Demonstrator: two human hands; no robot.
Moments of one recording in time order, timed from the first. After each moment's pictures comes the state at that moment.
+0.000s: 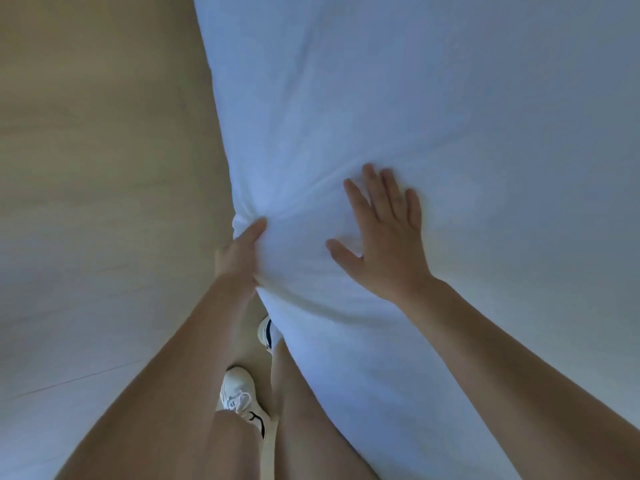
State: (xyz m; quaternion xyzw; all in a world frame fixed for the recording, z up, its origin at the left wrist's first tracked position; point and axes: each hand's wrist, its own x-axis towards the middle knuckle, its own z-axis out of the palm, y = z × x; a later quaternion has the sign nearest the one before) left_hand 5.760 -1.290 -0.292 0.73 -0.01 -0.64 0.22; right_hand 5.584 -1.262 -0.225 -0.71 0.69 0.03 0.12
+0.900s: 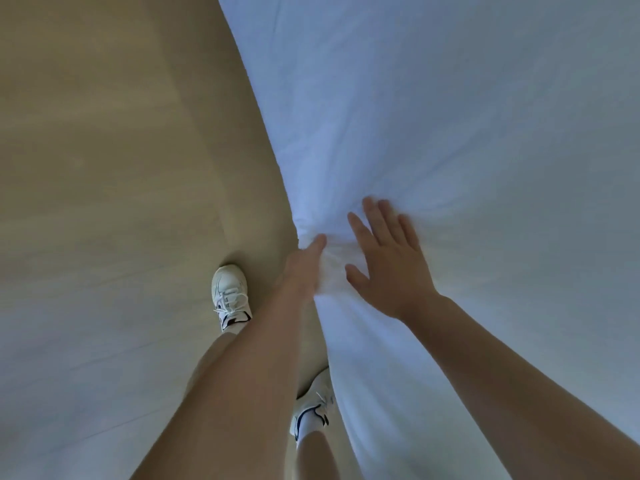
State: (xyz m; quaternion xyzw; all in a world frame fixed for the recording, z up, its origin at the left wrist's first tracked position) left_hand 5.765 -1.620 -0.315 0.64 -0.05 -0.77 0.07; right_hand 5.641 -1.605 -0.220 -0.69 0.68 0.15 0.18
